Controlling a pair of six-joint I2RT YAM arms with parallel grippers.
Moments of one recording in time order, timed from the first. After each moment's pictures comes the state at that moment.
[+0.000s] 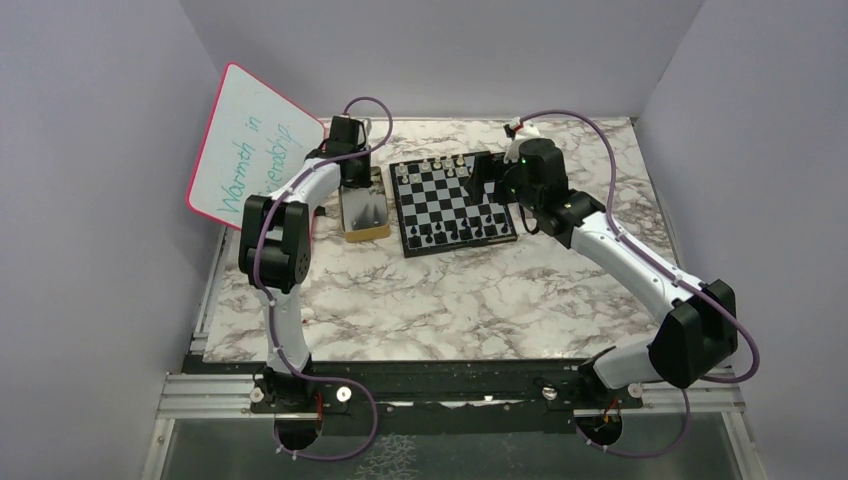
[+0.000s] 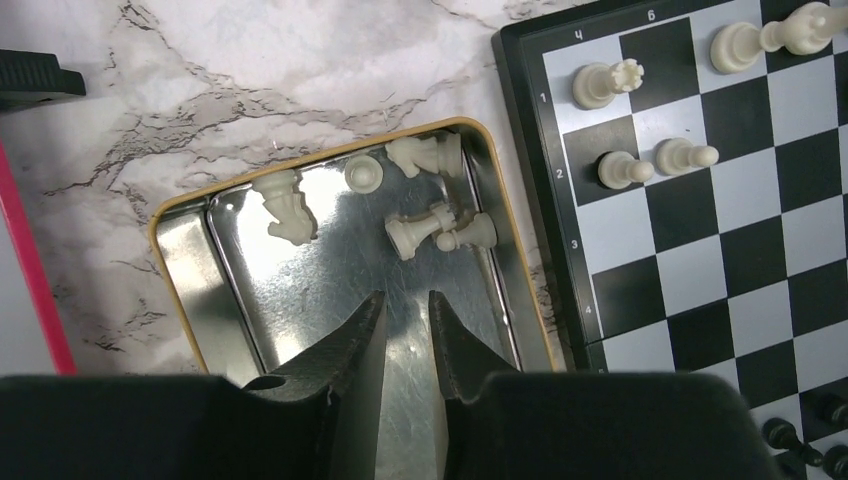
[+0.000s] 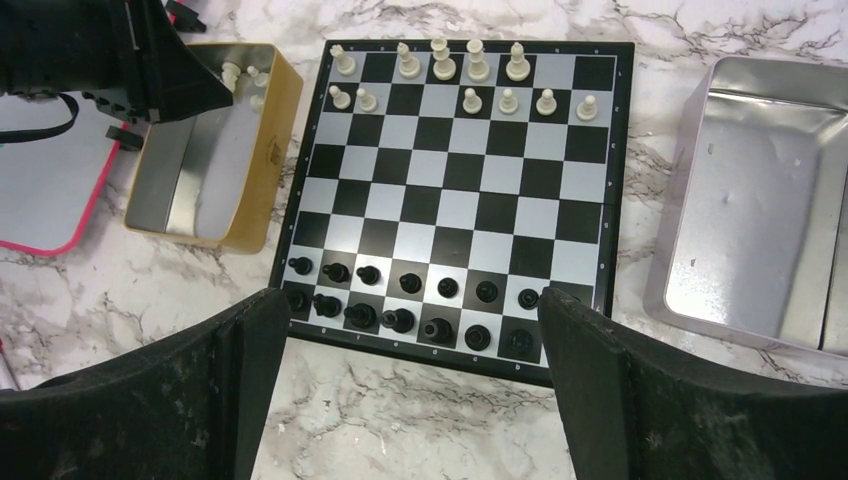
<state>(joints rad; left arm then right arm) -0.20 2.03 1.57 -0.37 0.05 -0.15 0.52 1.42 1.17 -0.18 0.07 0.24</state>
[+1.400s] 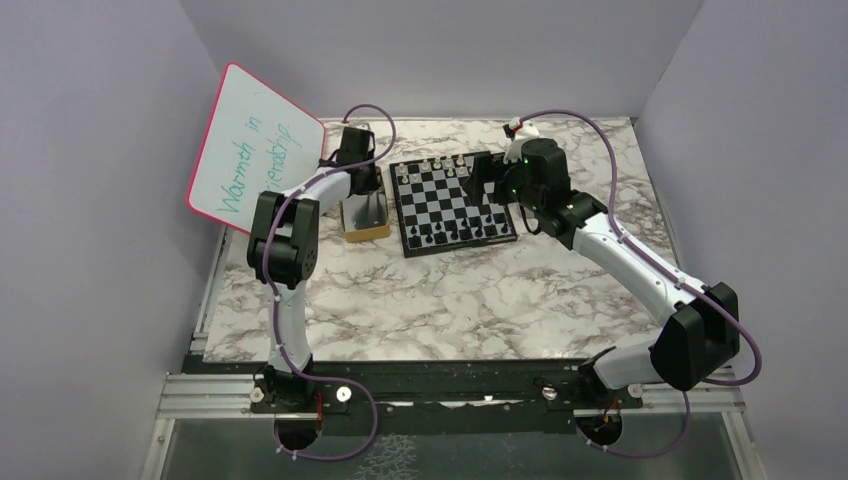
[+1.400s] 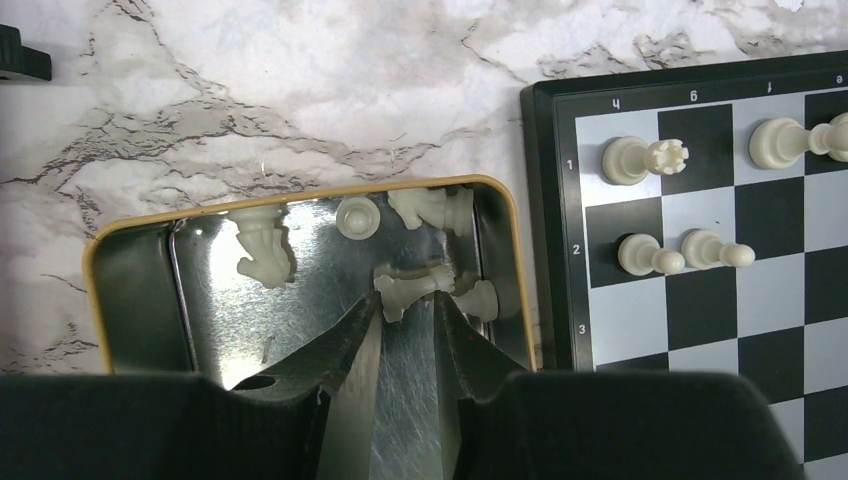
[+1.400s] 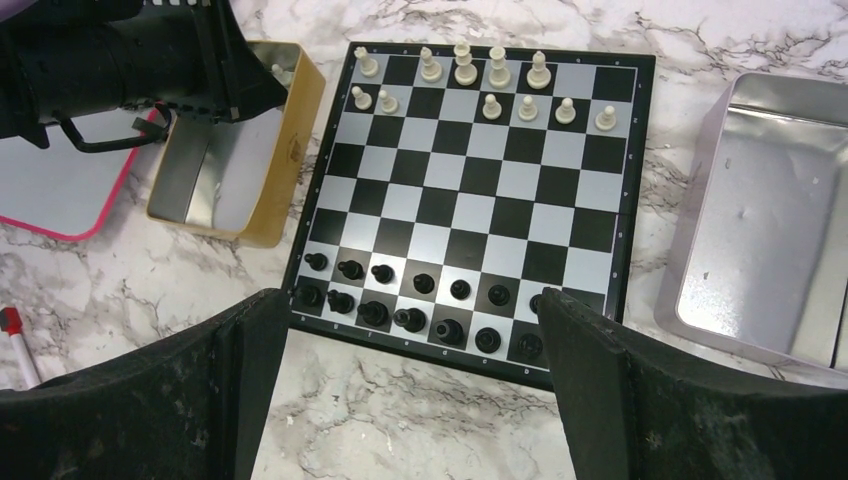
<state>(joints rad) -0.22 2.10 1.52 -0.20 -0.06 -0.30 0.52 1.40 1.17 -0.17 0.03 0.23</state>
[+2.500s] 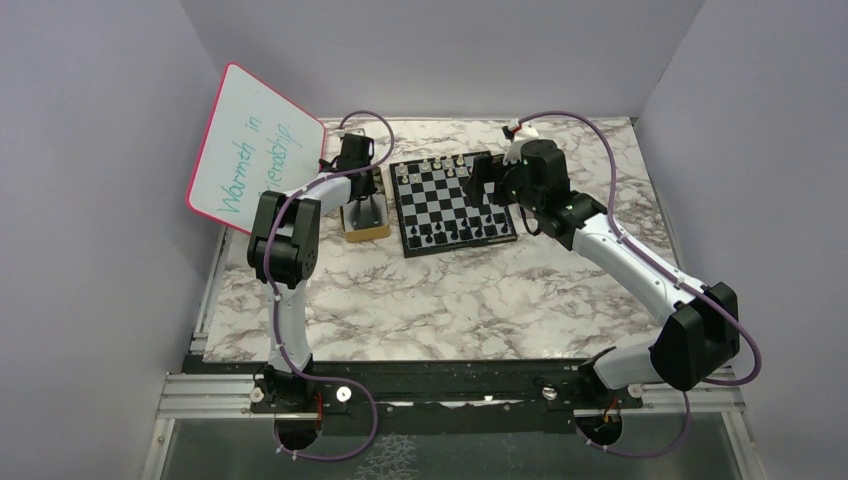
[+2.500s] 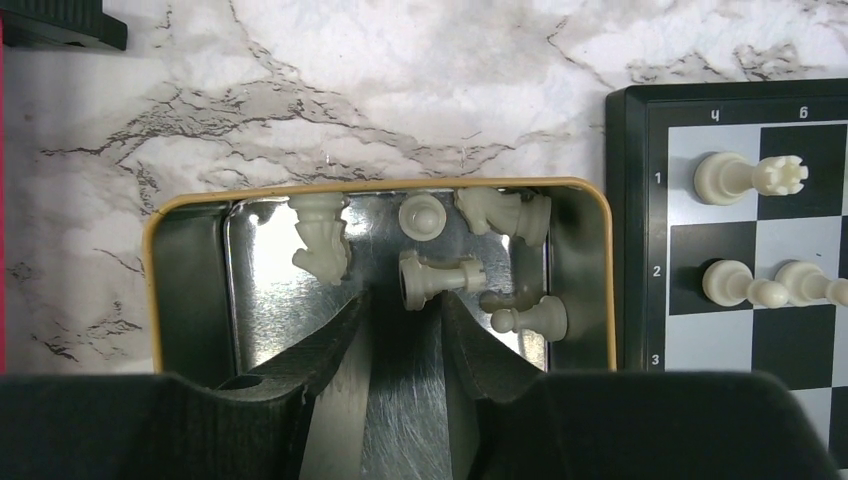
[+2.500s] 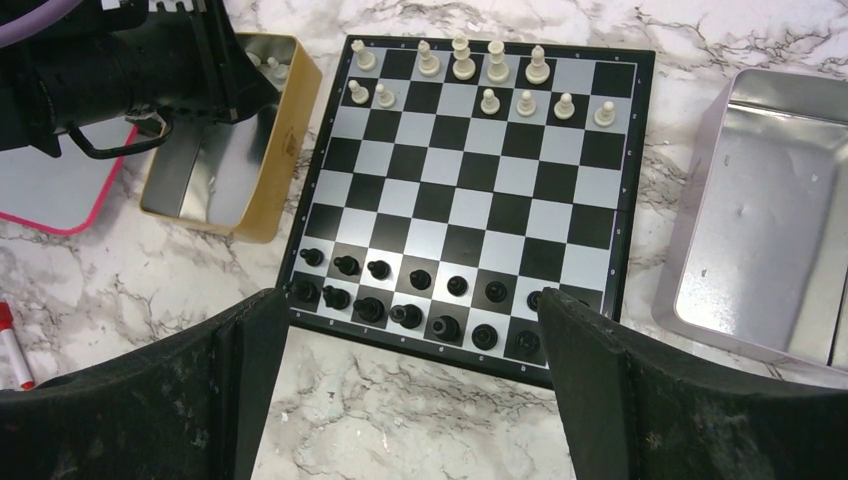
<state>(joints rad) -0.23 2.10 1.46 -0.15 -0.17 -0.32 0.52 1.40 1.16 -0.17 0.03 0.22</state>
